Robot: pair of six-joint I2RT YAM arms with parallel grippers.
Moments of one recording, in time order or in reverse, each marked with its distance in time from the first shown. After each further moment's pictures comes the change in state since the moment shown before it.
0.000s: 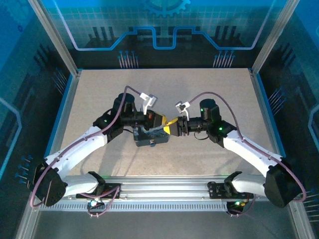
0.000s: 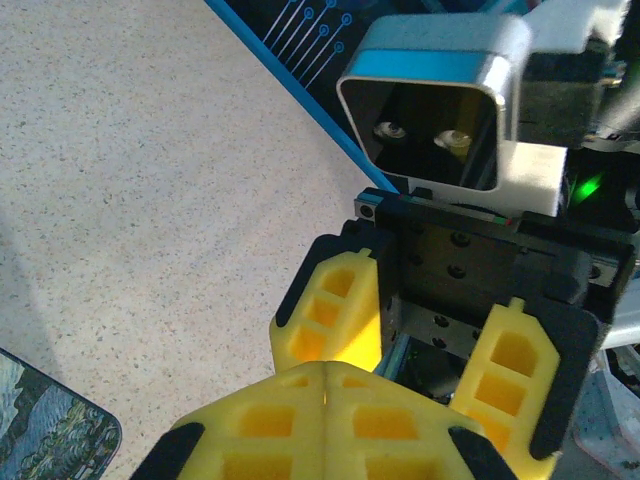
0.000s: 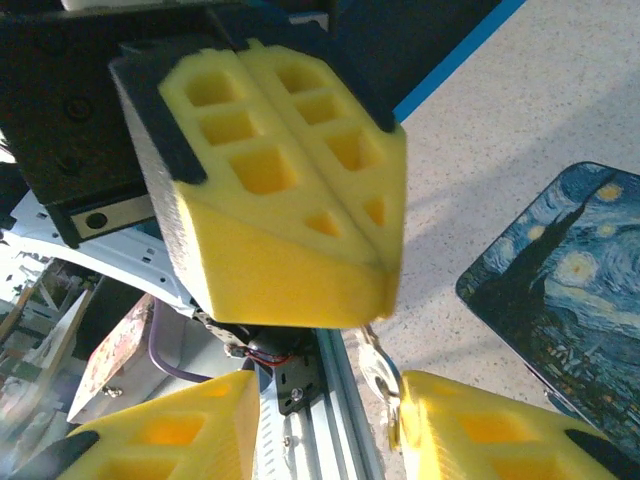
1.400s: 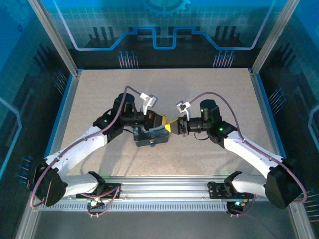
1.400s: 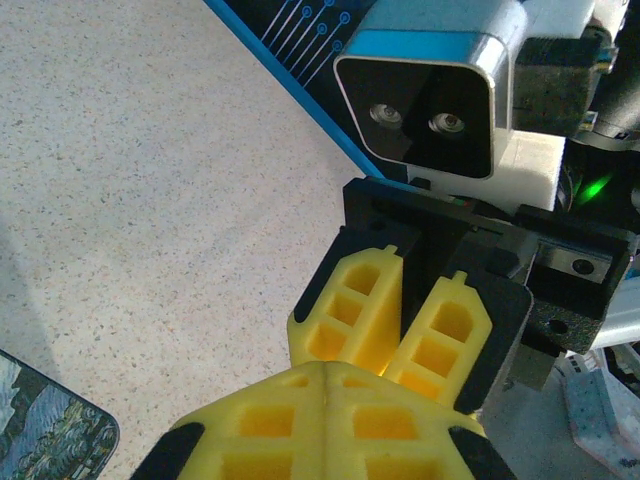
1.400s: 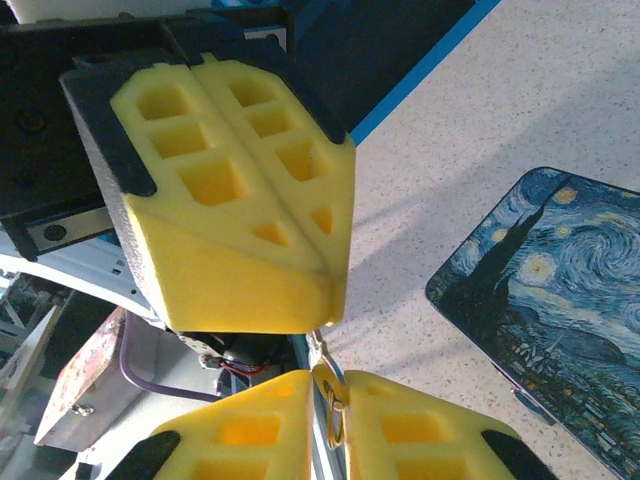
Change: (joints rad) left arm 0.000 0.000 0.000 -0.003 0.000 0.001; right arm 0.000 -0.014 -0.008 -0.026 0.069 -0.015
